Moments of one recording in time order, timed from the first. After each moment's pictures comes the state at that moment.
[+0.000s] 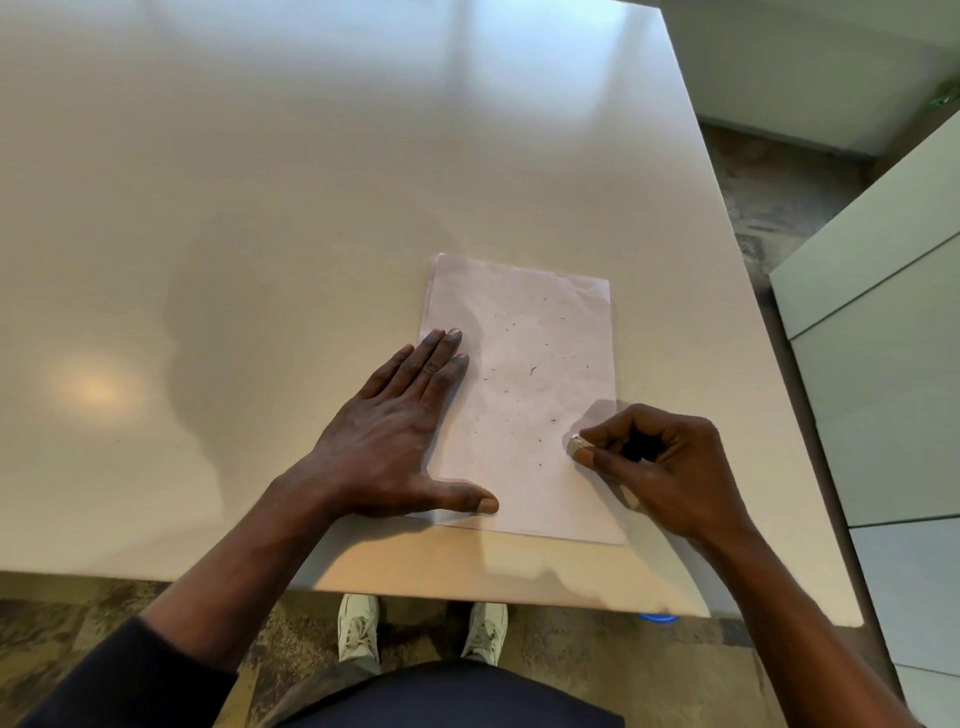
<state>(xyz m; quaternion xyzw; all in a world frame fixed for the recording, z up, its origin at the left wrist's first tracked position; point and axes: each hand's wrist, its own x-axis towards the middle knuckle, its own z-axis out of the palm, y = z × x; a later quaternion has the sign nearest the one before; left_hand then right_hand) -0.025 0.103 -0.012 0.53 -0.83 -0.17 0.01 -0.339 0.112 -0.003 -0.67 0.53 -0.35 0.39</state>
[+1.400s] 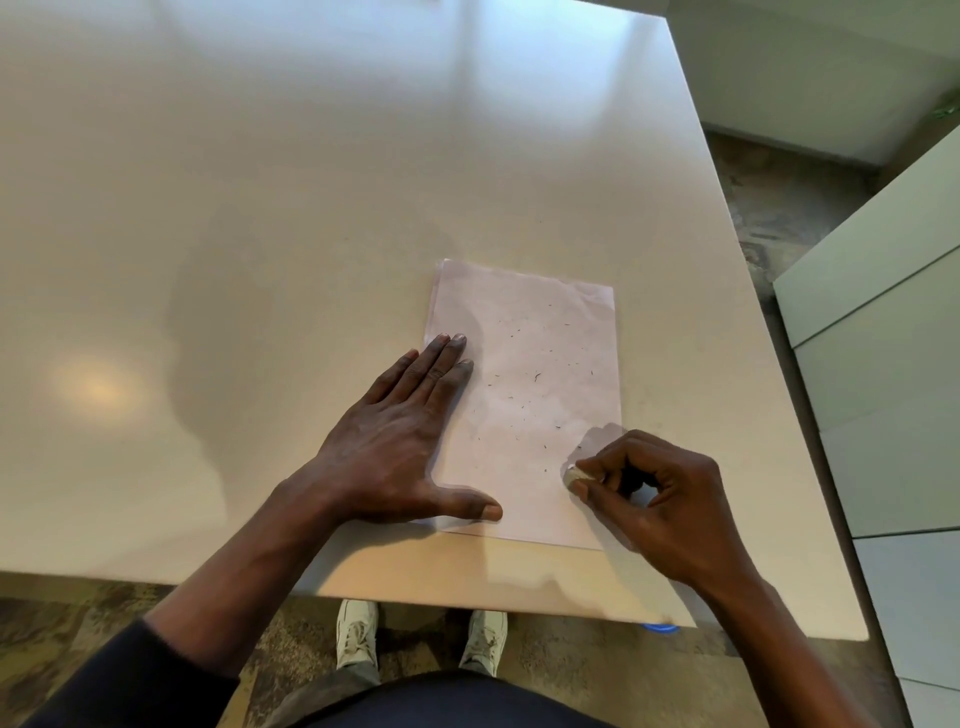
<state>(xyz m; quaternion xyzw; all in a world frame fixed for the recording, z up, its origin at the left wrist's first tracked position) -0.026 0.103 -0.013 0.53 -0.83 -0.17 0.01 -0.336 0.130 -0.015 -0.74 0.48 -0.34 0.31</state>
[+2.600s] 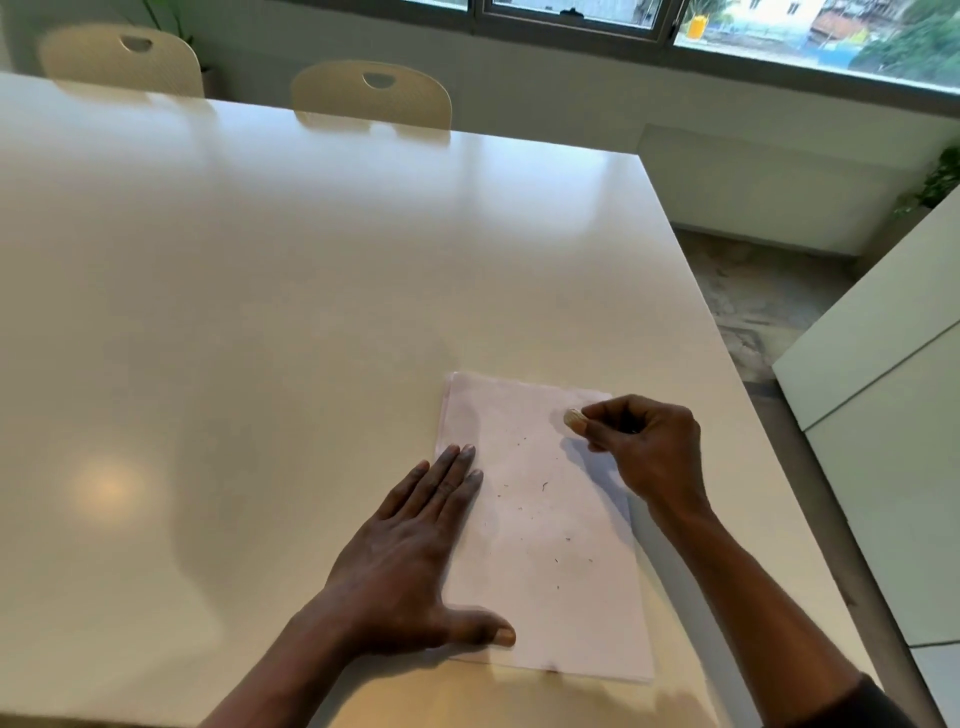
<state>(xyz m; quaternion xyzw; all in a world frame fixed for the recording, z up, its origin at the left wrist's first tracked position) -0.031 0.108 -0.003 0.54 -0.83 -0.16 0.04 -0.300 -0.003 0.015 -0.60 0.58 -0.44 0.32</state>
